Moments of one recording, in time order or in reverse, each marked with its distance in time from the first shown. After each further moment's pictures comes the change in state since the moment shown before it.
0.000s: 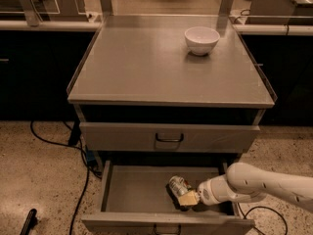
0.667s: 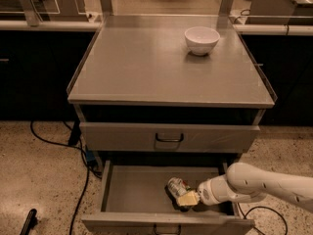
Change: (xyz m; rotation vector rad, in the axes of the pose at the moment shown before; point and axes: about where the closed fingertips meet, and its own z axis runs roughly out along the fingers) arm 0.000 0.000 0.000 0.000 0.000 0.000
